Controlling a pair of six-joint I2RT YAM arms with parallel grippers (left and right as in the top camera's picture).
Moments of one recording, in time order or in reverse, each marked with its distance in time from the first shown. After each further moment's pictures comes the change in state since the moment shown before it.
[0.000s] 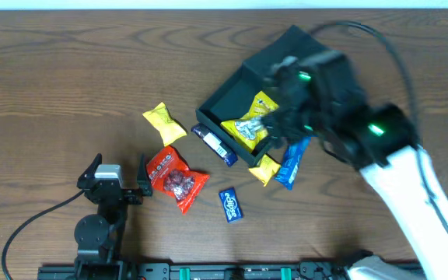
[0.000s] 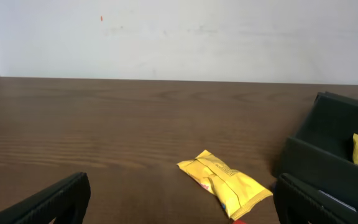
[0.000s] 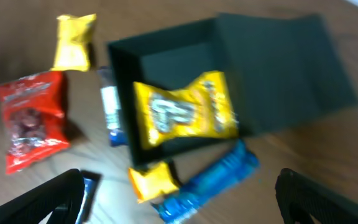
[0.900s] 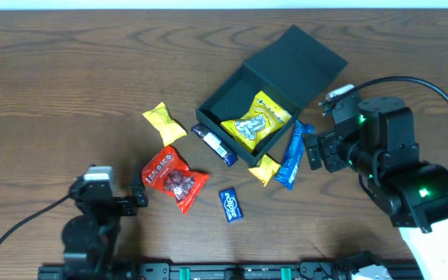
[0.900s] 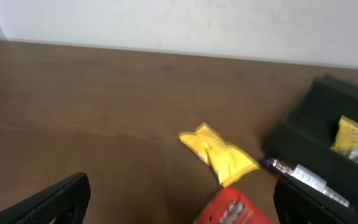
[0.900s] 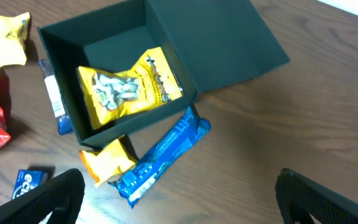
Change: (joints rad) left arm 0.000 0.061 0.312 -0.412 -0.020 -0.057; right arm -0.137 -0.288 -0.264 0.065 0.069 -0.018
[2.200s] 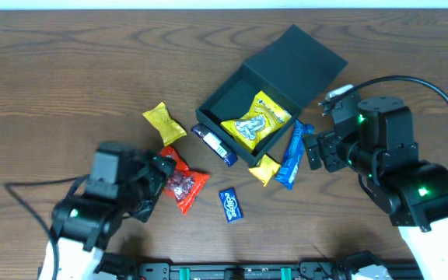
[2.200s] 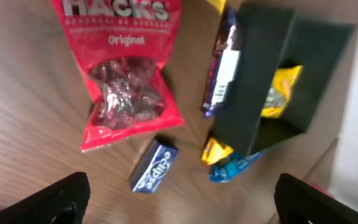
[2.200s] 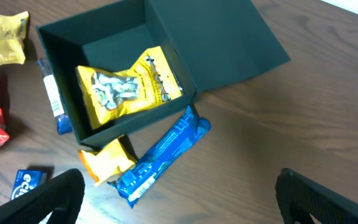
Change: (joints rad) left arm -0.236 0.805 0.460 -0.433 0.279 -1.196; right arm 0.000 0.003 -0.001 -0.001 0.001 0.000
